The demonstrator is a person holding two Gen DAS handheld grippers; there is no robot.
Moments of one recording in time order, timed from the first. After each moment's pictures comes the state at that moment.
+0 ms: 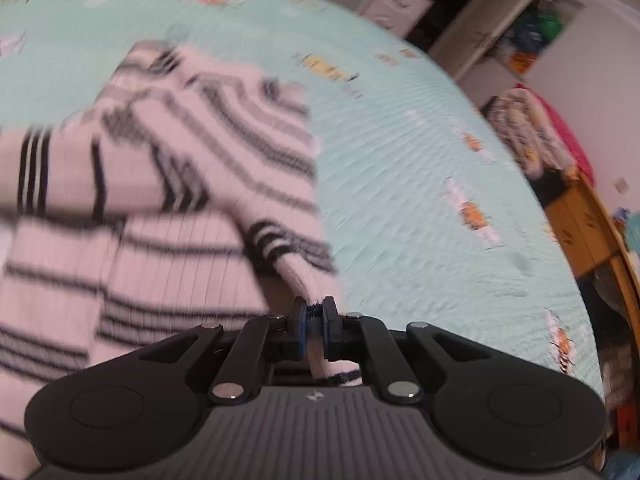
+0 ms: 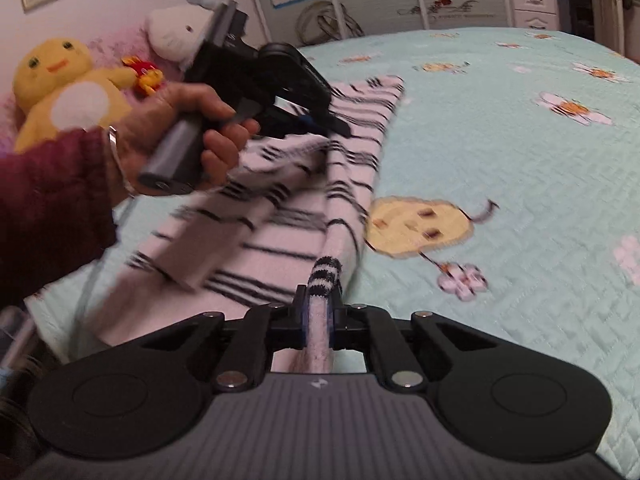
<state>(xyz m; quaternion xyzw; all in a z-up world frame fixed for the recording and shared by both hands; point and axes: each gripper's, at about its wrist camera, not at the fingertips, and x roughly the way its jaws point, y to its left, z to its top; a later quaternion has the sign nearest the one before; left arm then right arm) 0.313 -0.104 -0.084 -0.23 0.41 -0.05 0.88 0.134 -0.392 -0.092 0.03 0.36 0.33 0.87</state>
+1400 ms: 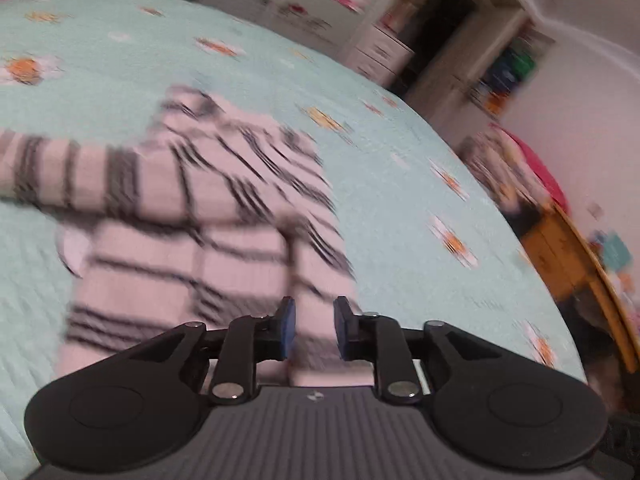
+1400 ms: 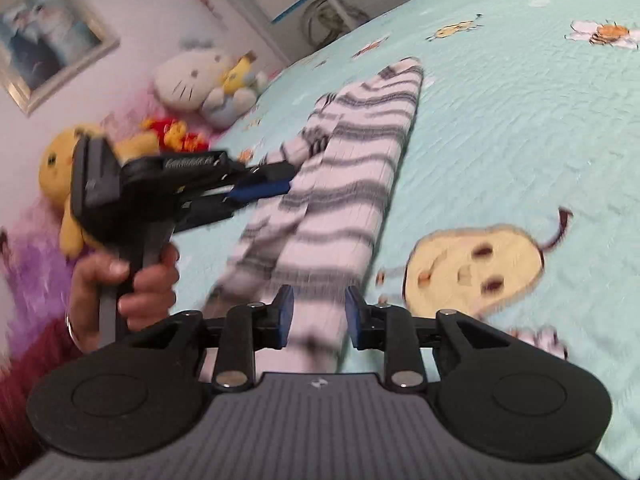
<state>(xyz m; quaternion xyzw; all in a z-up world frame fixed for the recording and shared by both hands) 0.255 -0.066 -0.076 -0.26 0.33 -0.04 0.91 0.218 -0.386 -0.114 0.20 0.39 0.38 0.82</state>
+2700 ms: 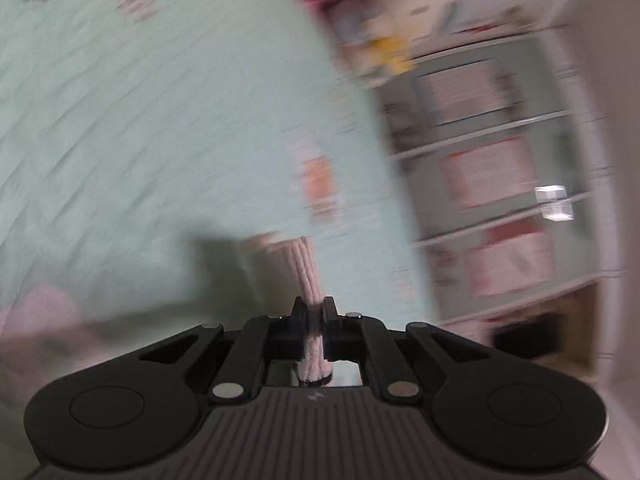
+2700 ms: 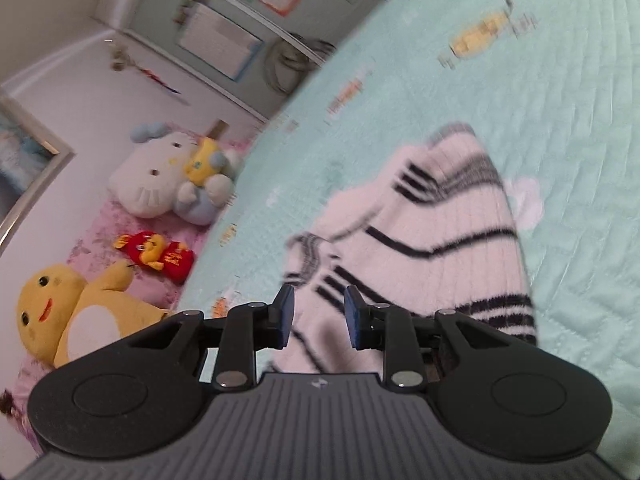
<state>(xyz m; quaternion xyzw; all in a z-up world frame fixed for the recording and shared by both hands) 0.178 0.168 -0.110 -0.59 0.07 0.19 0.78 0.500 -0.237 -0.143 0.33 0.40 0.32 0.79</state>
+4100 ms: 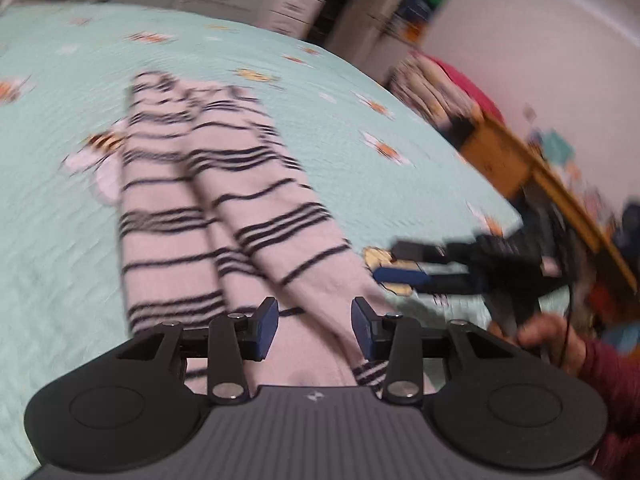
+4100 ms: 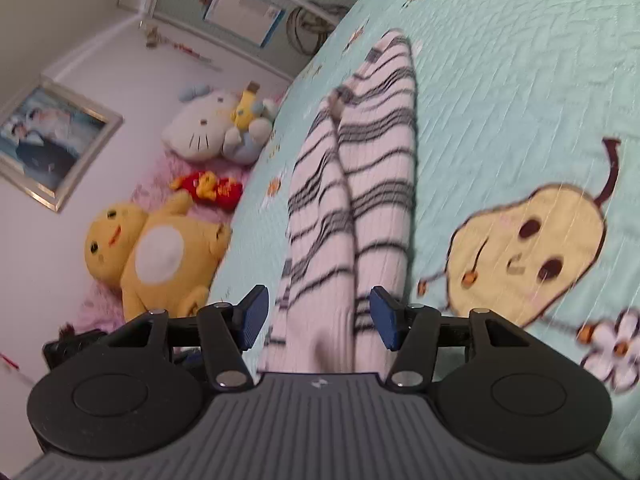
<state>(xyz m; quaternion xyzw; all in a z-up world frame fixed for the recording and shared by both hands) 0.147 -0.063 -0.078 -0.18 0.37 -0.18 0.89 0.241 -0.376 -0.136 0.35 0.42 0.39 0.74</state>
